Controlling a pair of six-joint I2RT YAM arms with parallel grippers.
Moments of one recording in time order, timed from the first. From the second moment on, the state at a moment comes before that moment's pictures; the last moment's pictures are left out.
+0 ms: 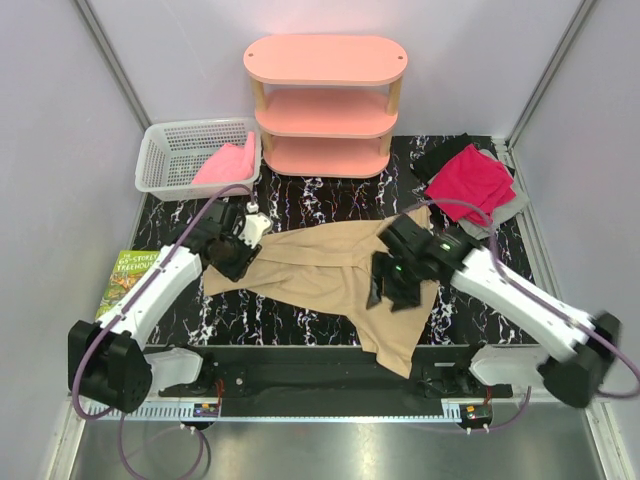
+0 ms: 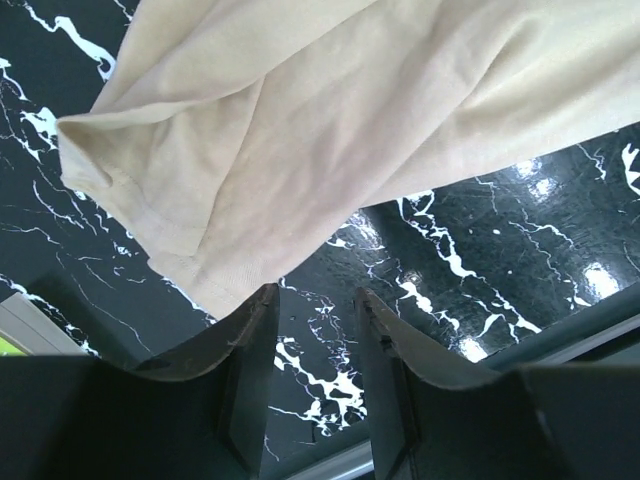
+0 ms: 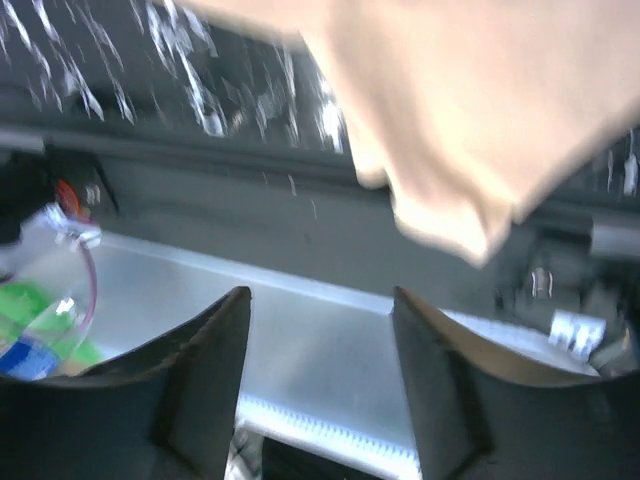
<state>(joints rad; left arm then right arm) -0.31 1.21 0.93 -0.85 0.09 0.37 0.80 1.15 1.13 -1.20 -0.15 0.90</state>
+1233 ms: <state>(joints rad) -0.63 1.65 0.97 -0.66 0.01 0.35 0.51 2.39 2.01 -0.91 -0.30 0.62</state>
